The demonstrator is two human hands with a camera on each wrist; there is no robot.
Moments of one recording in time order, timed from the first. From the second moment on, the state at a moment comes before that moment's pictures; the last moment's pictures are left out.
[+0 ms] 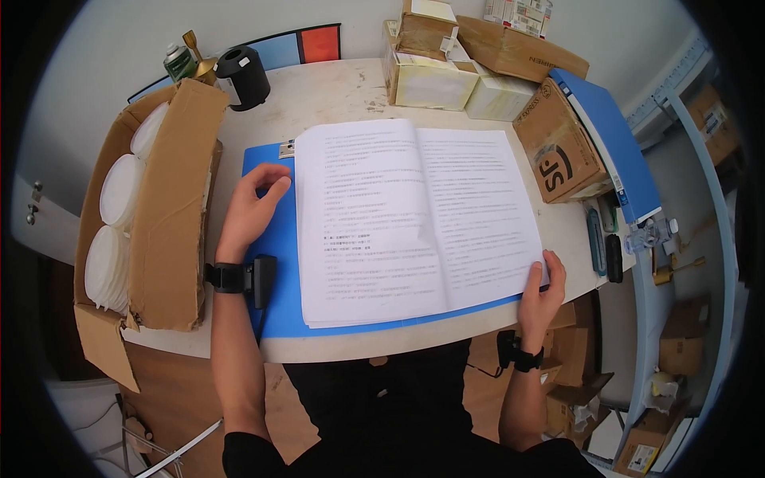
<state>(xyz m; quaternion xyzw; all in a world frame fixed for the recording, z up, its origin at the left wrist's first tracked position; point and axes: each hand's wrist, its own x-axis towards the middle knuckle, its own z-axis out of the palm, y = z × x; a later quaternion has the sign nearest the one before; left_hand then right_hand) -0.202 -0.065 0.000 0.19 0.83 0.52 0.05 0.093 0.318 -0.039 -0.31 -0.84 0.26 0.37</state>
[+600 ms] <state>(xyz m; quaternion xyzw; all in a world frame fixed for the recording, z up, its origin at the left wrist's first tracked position) -0.203 -0.067 -0.001 0.18 0.83 0.53 0.06 0.093 0.316 -0.038 -0.31 -0.82 0.26 0.39</state>
